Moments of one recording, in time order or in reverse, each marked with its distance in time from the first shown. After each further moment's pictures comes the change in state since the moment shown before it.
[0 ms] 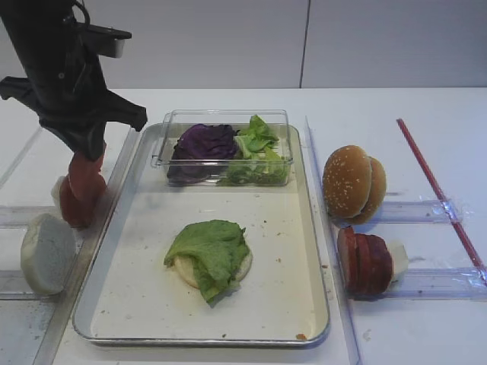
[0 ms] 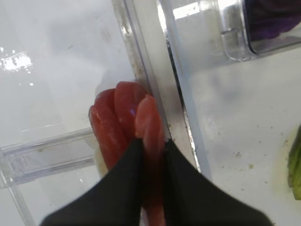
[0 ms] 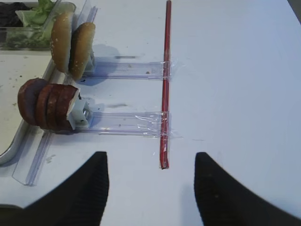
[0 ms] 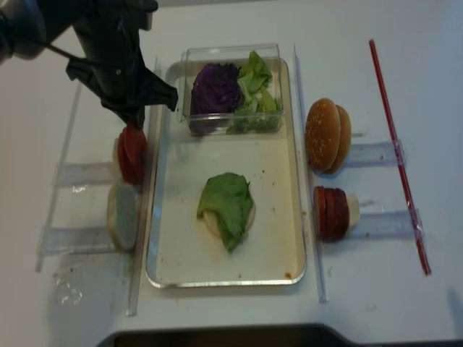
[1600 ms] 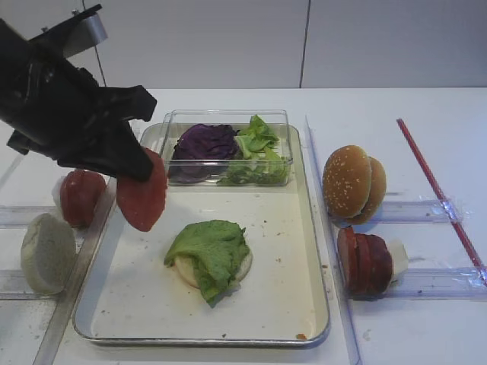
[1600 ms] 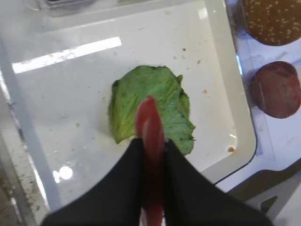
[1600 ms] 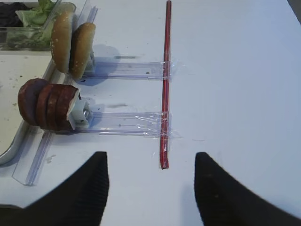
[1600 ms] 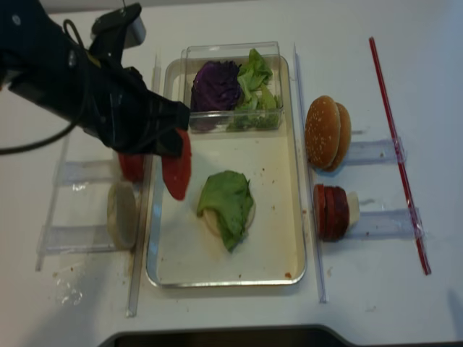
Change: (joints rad) left arm 0.024 -0.368 0.399 -0.619 -0.225 0.264; right arm 0.000 0.000 0.000 0.000 0.000 0.000
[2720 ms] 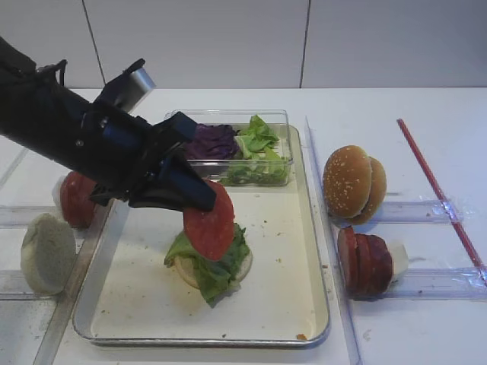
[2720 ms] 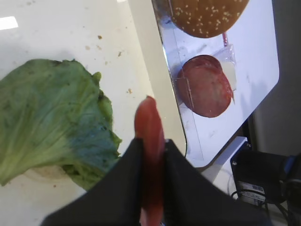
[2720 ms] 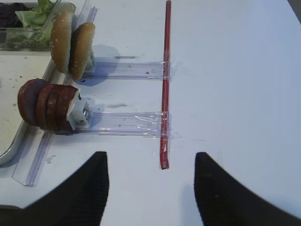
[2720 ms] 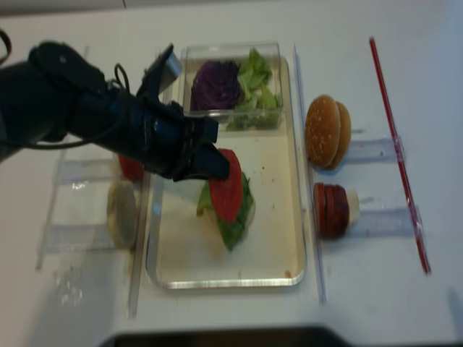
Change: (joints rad) left arm 0.000 0.166 0.122 -0.535 -0.011 0.396; right arm 0.000 0.000 0.000 -0.001 0.000 0.004
